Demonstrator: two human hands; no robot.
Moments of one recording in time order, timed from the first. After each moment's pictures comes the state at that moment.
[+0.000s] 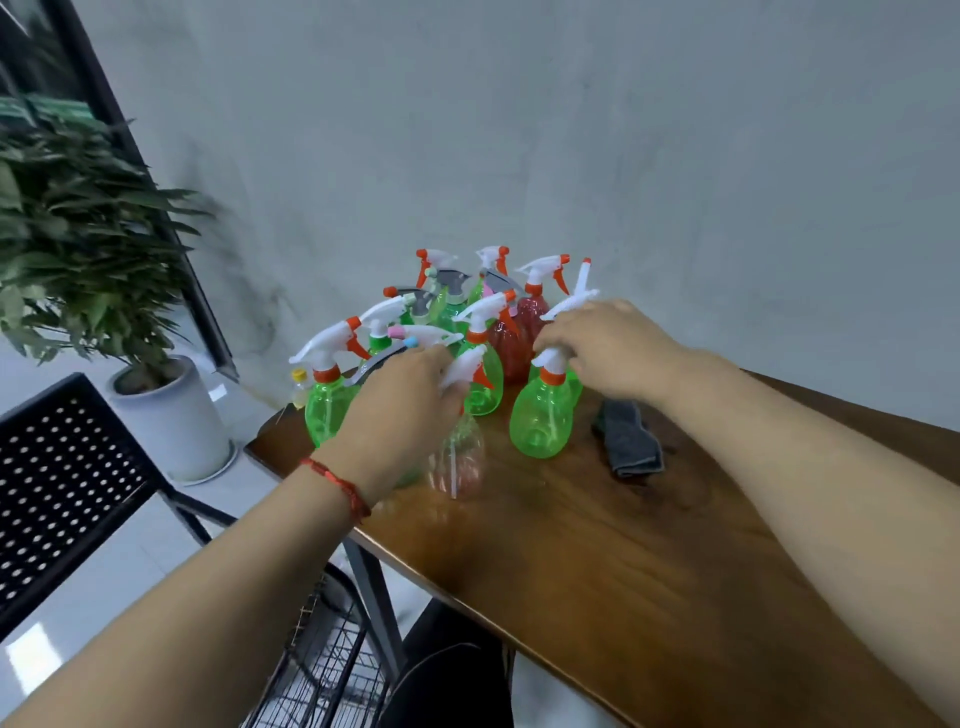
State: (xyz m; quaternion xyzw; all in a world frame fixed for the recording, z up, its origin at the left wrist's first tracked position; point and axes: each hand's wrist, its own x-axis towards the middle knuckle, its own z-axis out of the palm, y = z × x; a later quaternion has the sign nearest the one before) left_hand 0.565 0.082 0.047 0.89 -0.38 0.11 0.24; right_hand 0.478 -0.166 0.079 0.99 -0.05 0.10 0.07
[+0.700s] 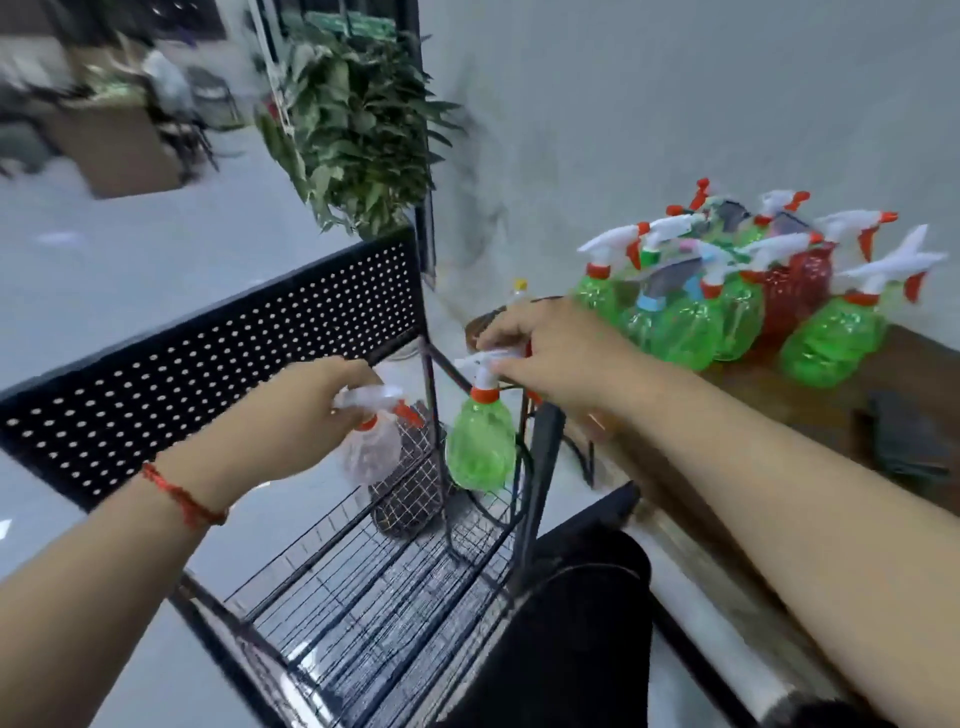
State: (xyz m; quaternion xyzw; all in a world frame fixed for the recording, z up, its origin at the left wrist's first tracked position) left_hand 0.512 0.444 0.008 0.96 -0.20 0.00 0.21; right_hand 0.512 0.150 0.048 0.96 0.15 0.04 -0.24
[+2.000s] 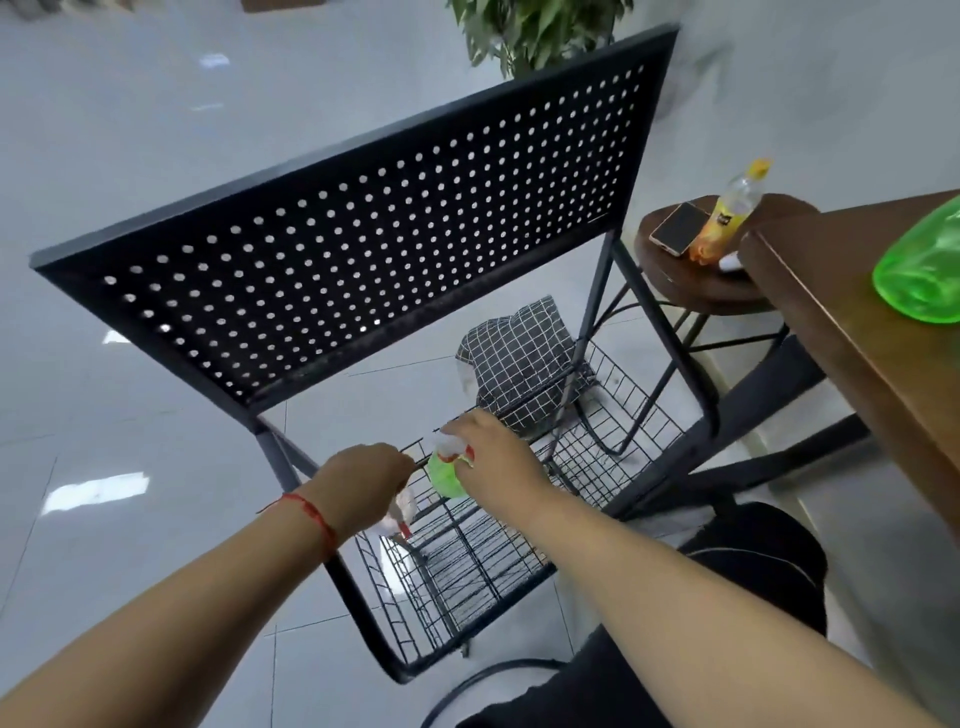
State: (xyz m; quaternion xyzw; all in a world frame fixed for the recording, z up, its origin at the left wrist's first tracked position) left_hand 0.517 0.579 -0.248 0.97 -0.08 -0.22 -0.04; right_hand 0.560 0.380 -0.265 0.89 0.20 -0.20 -0.35
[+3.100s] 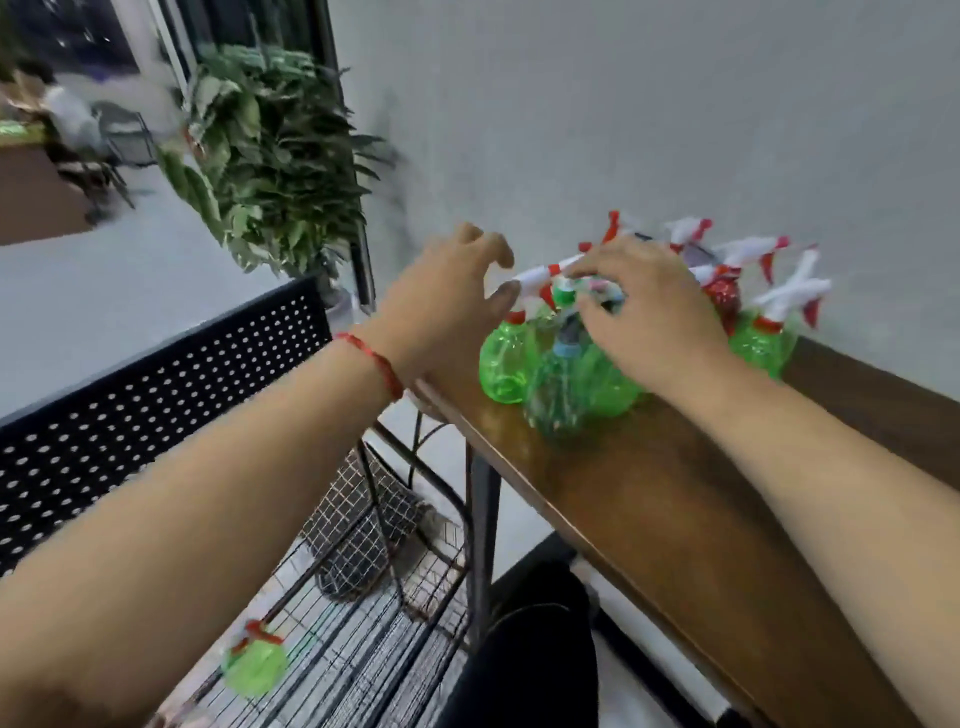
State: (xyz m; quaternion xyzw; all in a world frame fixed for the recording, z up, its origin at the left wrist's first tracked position) left_hand 0.627 0.222 0.079 0.91 -0.31 0.17 0.21; right_hand 0.541 0.012 0.070 0.94 0.04 0.30 -0.18
